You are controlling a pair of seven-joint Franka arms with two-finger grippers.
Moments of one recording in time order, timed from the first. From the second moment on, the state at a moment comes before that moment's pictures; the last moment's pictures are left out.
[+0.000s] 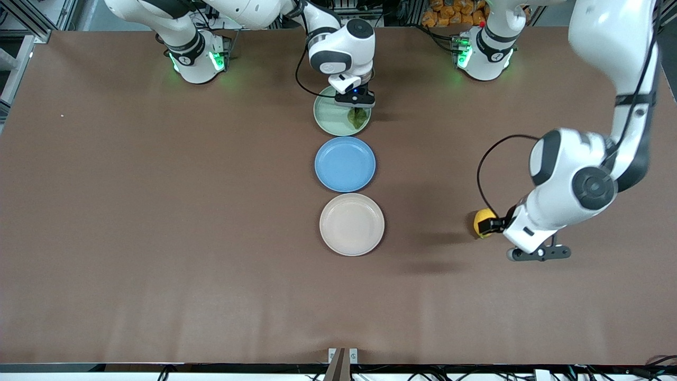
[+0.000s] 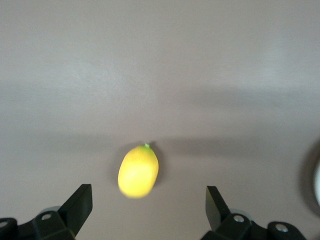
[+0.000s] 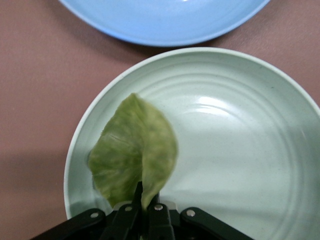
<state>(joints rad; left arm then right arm) -0.09 0.42 -0.13 -1.56 0.06 1.97 -0.27 0.59 0.68 0.67 -1.94 -0.66 2.37 1.75</state>
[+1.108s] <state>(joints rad) -0.06 0.12 -0.11 -1.47 0.07 1.67 -0.27 0.33 0.36 0.71 -1.91 -0.24 2.11 1.19</state>
